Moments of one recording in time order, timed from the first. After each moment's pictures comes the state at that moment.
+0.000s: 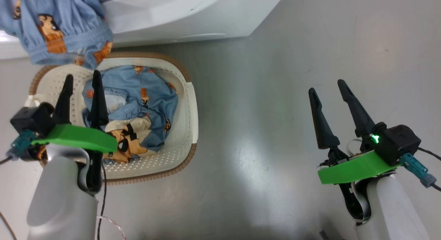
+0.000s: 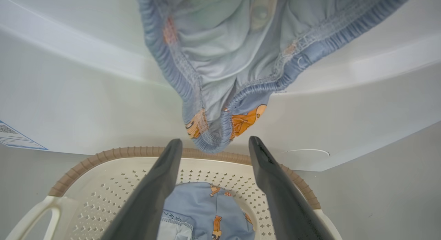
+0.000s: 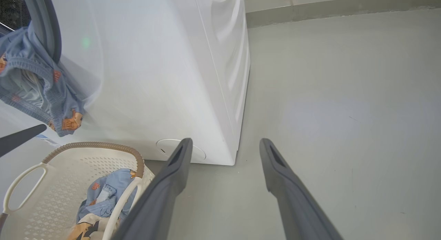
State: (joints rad) left arm -0.61 0.07 -0.04 0.56 -0.36 -0.13 -0.26; right arm -0.32 -0.06 0.07 0.06 0.18 0.12 -0.25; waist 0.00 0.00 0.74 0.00
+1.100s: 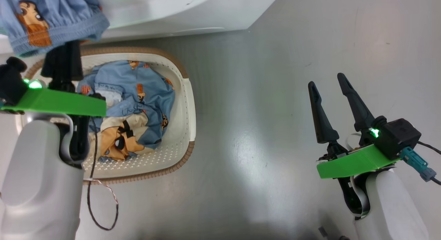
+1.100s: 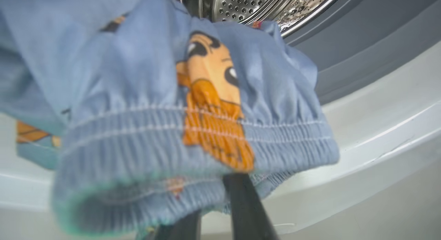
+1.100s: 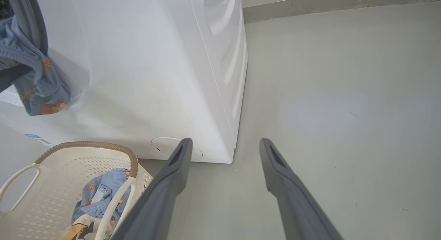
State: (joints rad) left arm -0.72 0.15 -0.15 0.36 -0.48 -0.13 -0.26; right arm -0.35 -0.06 0.07 0.08 0.19 0.12 -0.25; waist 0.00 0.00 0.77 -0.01
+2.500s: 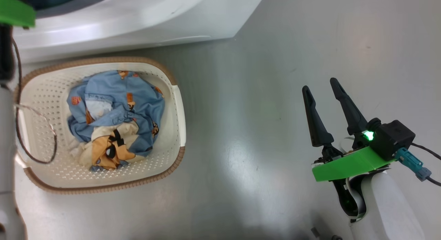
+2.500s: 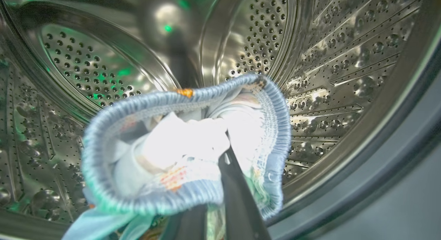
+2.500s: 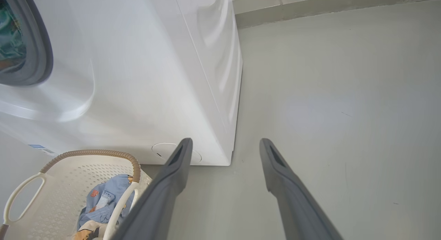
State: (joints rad) left arm -1.09 0.27 -0.14 0.53 -0.33 -0.13 -0.20; right arm -0.35 -0.06 0.10 0.10 0.24 0.12 -0.25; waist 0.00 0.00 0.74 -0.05
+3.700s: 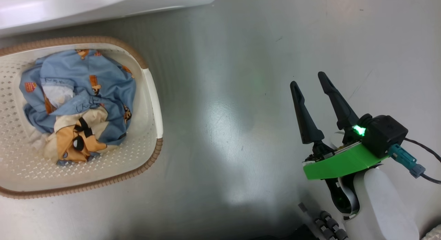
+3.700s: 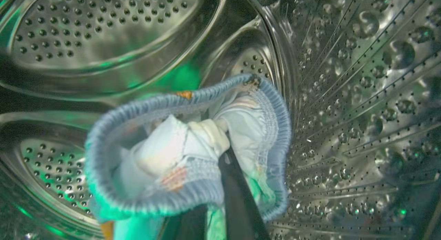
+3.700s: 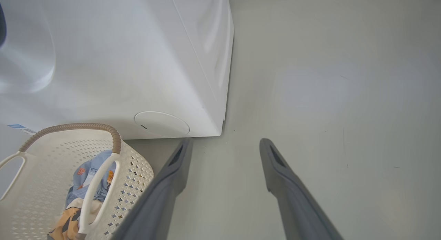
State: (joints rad) left arm -1.43 0.35 -0.15 0.45 -0.19 -0.12 -0.26; right arm -0.37 -0.06 0.15 0.08 0.26 0.12 -0.25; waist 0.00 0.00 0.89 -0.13
